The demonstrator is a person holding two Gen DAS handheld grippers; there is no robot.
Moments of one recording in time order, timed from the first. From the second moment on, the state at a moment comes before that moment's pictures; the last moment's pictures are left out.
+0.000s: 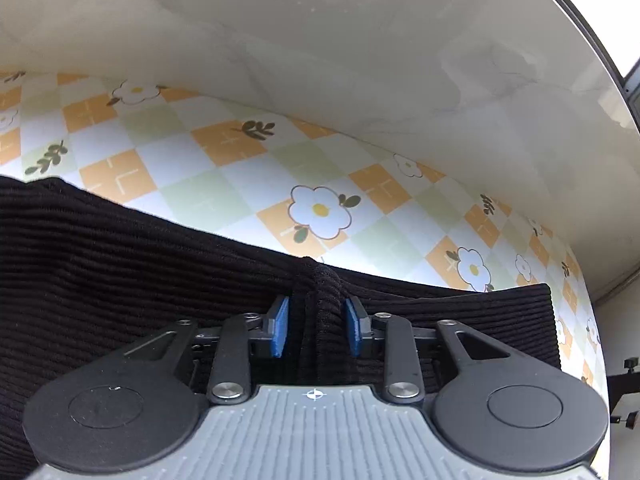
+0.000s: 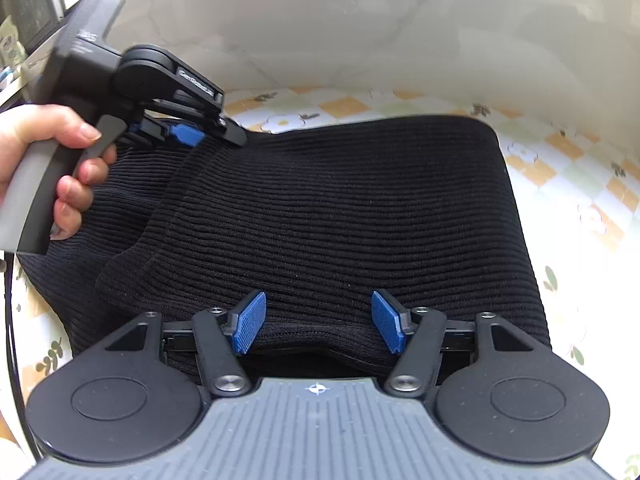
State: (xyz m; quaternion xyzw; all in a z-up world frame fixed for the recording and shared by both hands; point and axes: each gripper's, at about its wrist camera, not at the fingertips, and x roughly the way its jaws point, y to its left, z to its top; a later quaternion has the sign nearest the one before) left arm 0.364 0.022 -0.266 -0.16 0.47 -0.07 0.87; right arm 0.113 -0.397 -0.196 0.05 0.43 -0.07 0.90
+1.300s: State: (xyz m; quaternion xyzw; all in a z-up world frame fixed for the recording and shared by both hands) left arm 0.168 0.277 -0.265 -0.40 0.35 0.14 0.84; right arm 0.178 -0.338 -0.210 0.01 0.48 -0.07 0.87
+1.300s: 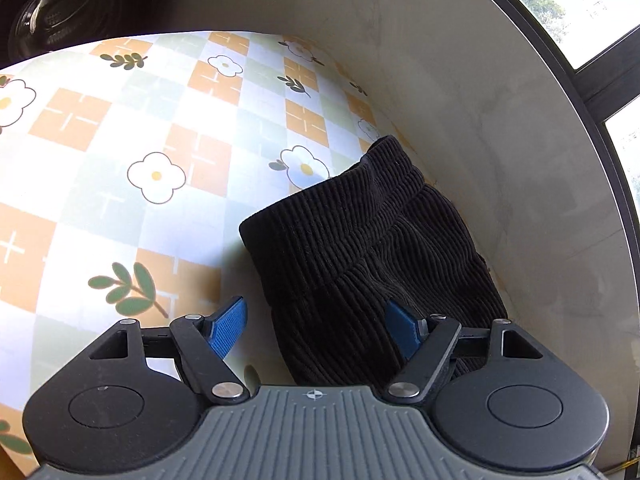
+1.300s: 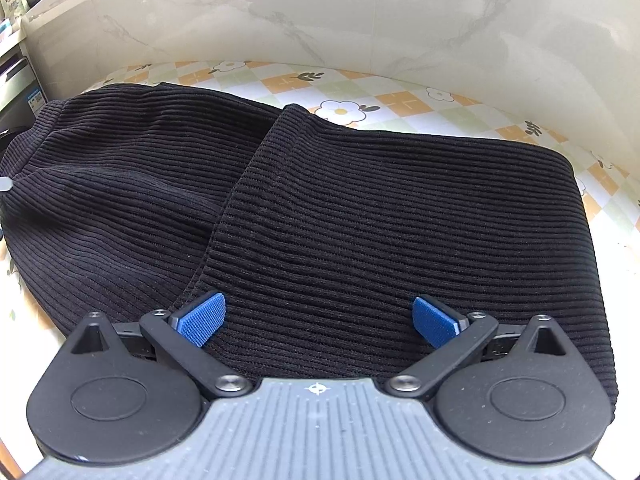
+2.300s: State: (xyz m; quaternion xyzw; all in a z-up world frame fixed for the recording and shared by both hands) left arm 0.173 0.330 -0.241 -0.34 0.27 0.19 0.88; right arm 0.190 -0.300 -0.193 -0.02 0.45 -0.04 0.89
